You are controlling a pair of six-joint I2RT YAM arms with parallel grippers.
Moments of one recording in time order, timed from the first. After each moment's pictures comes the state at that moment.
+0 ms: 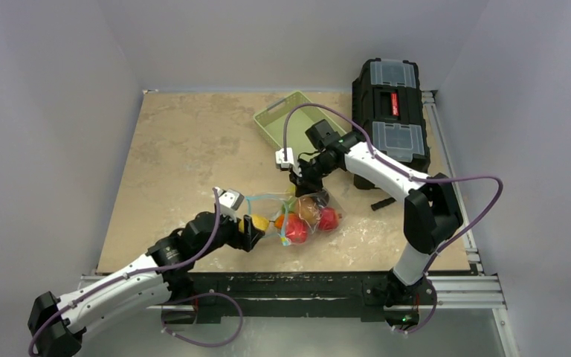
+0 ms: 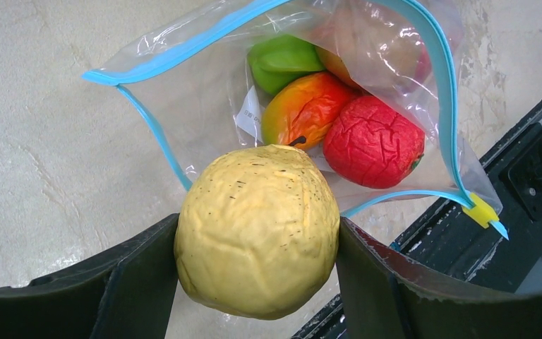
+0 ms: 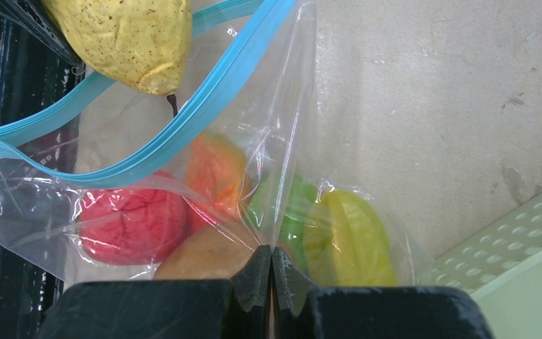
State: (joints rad) left arm -0.89 0.57 0.29 -0.17 -0.12 -0.46; right arm 0.61 1.73 1.37 -0.82 -0.66 -0.88
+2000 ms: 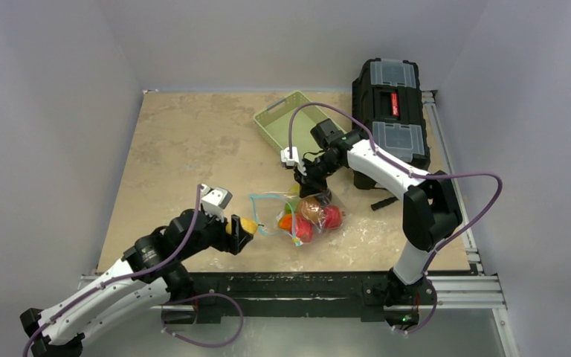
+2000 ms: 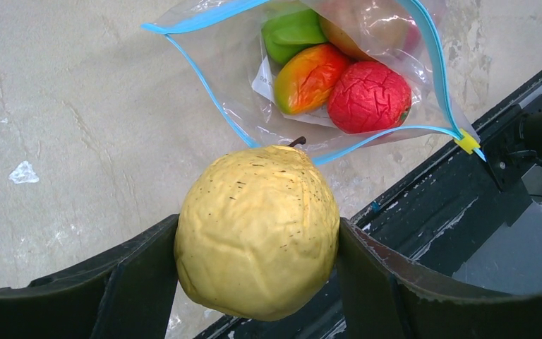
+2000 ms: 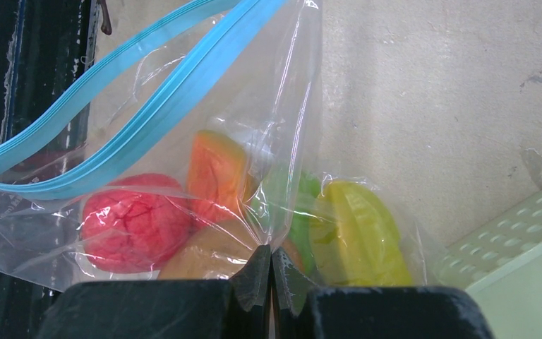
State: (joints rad) left arm -0.89 0.45 0.50 -0.59 -0.11 -0.49; right arm 0.56 1.74 1.37 -0.87 -0.70 -0.92
